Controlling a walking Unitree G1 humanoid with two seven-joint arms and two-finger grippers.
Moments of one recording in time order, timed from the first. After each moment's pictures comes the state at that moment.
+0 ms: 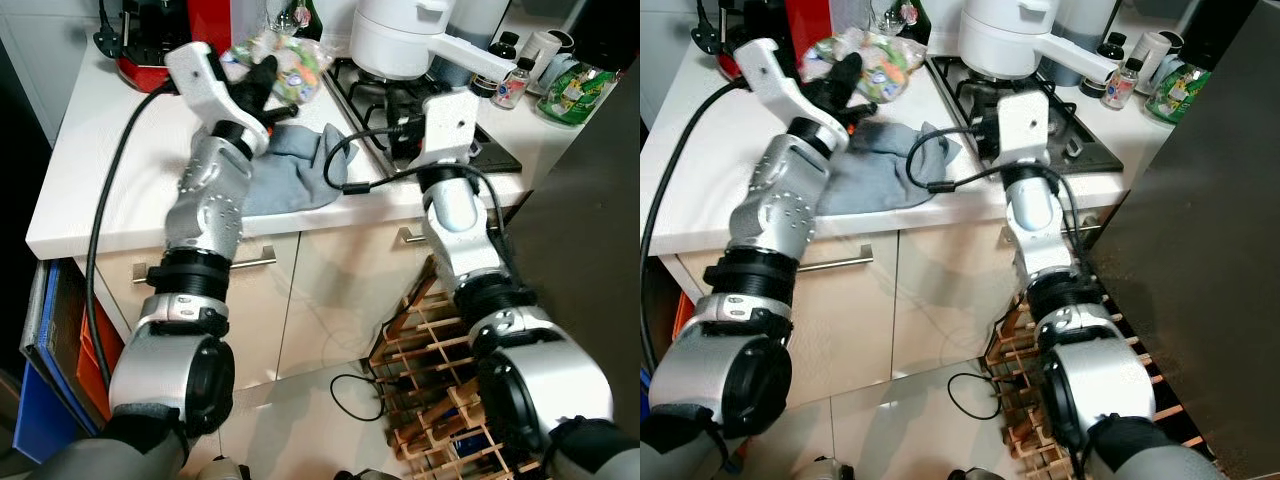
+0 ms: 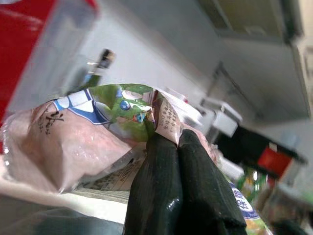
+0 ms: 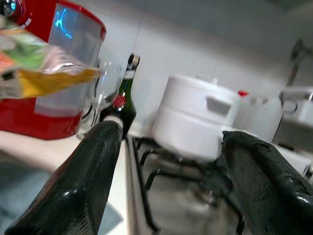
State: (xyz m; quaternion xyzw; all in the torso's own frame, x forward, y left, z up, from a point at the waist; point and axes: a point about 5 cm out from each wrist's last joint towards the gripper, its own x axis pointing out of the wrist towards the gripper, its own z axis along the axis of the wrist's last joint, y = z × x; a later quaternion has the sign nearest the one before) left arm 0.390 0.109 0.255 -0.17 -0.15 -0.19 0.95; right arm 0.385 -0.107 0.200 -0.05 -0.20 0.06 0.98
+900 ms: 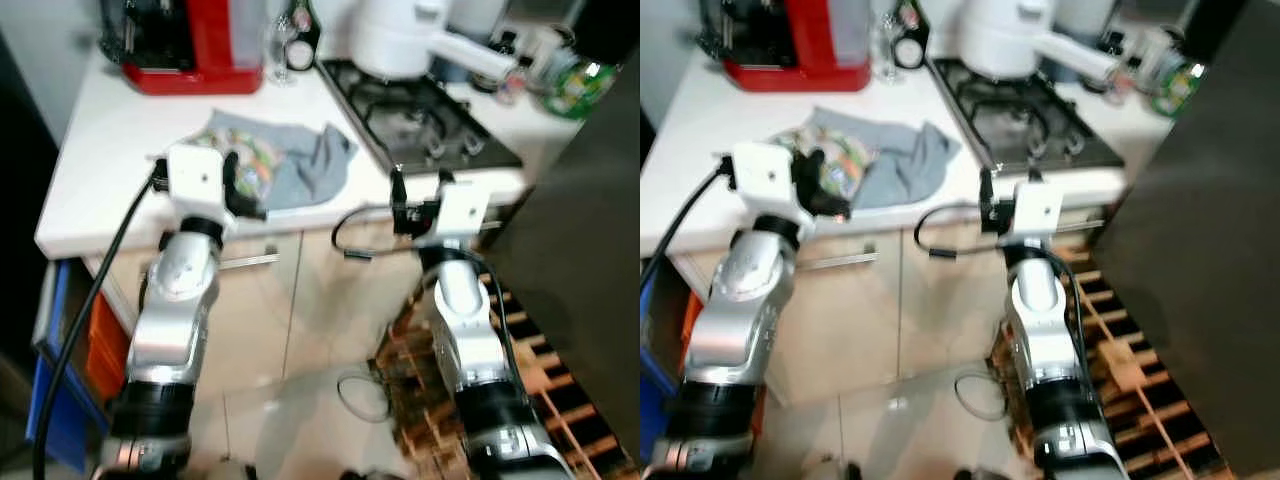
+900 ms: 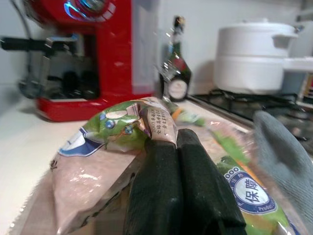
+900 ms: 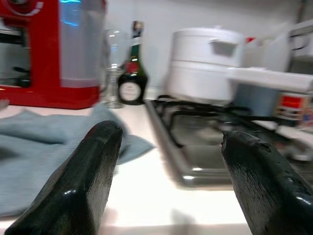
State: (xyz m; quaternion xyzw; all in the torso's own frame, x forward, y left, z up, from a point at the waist) left arm 0.317 0.143 0.199 0.05 -0.12 -0.04 0.99; right arm 0.328 -0.114 0.149 0.03 -0.14 0.05 0.99
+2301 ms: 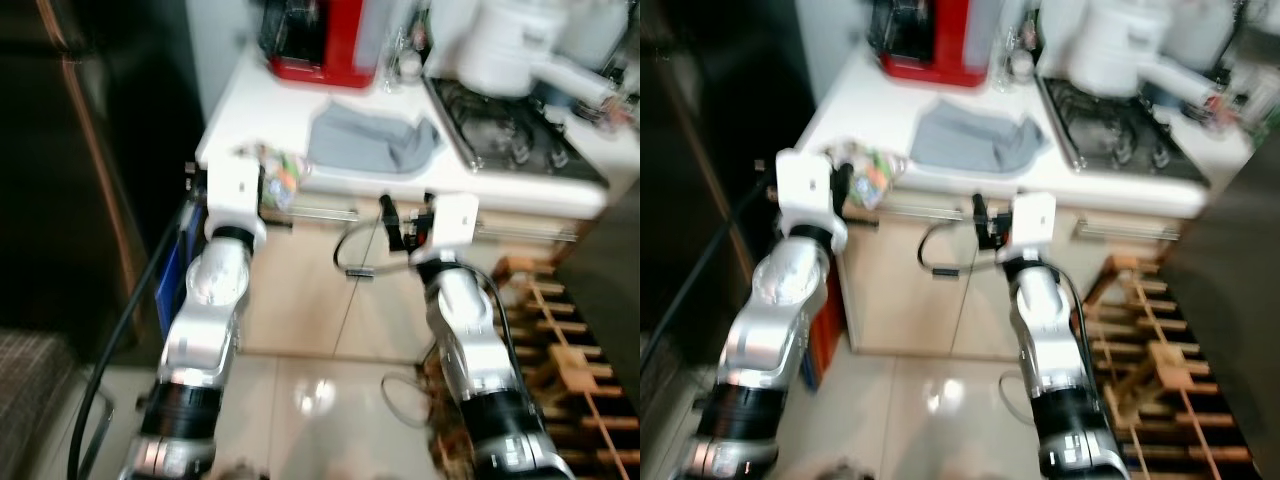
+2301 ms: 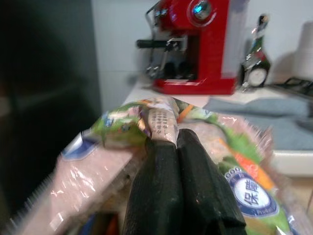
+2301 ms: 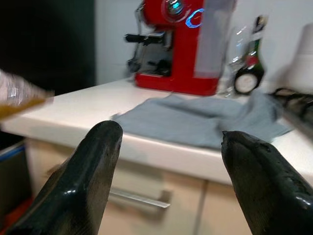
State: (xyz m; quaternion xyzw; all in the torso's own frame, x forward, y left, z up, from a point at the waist) left arm 0.319 0.115 0.181 0.05 -0.08 -0.03 1.00; right arm 0.323 -0.120 0.135 0.02 -0.09 0.09 0.99
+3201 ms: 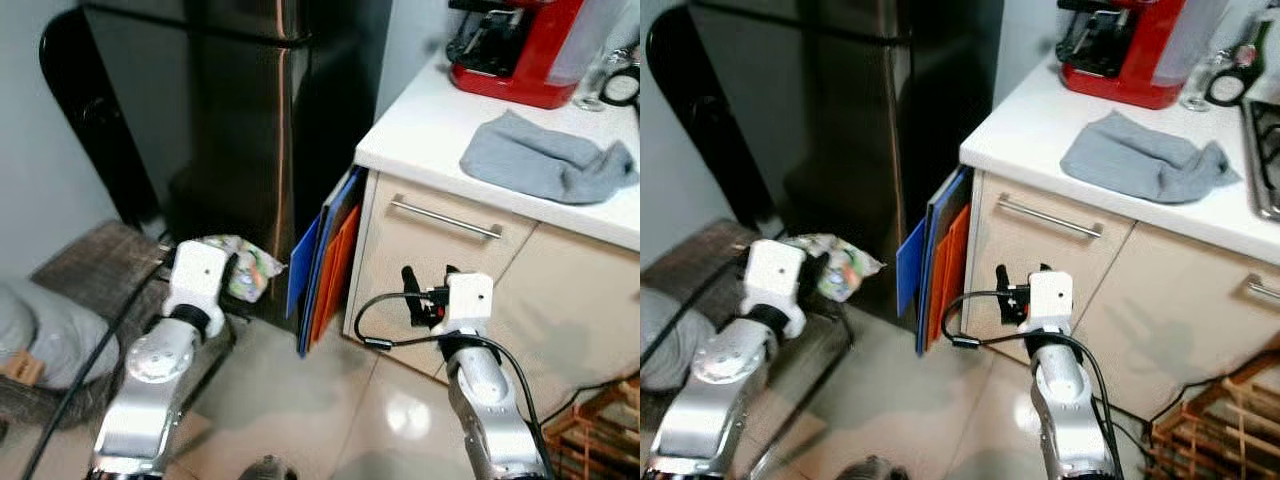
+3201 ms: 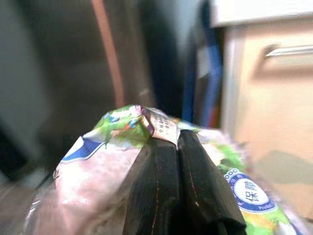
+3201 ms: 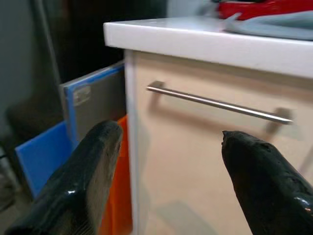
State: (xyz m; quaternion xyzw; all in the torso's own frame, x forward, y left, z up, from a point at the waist) left arm 0.273 0.160 0.117 0.10 0.06 -0.12 0.99; right arm 0.268 -0.140 0.072 0.00 0.01 0.04 1.00
